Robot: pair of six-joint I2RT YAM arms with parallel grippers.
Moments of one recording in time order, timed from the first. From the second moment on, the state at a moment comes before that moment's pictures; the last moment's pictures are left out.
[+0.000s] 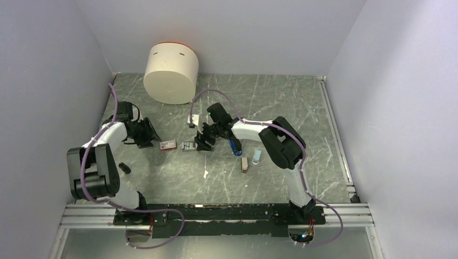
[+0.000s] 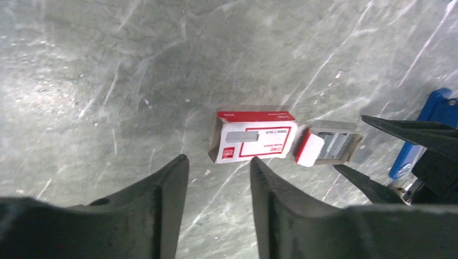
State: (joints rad) left arm 0.15 1.53 0.87 -0.51 0.31 -0.36; right arm 0.76 2.14 1.36 -0.03 -0.65 -0.56
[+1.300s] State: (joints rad) left arm 0.15 0.84 0.67 -0.37 0.57 -0.38; right arm 0.98 1.99 1.35 -0.28 0.17 0.42
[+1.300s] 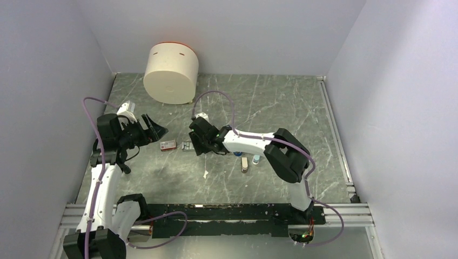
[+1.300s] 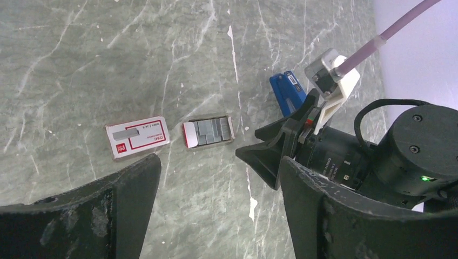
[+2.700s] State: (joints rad) left arm 0.15 0.93 0.67 -0.37 0.51 -0.39; right arm 1.03 2.18 1.55 -0.28 0.40 0.57
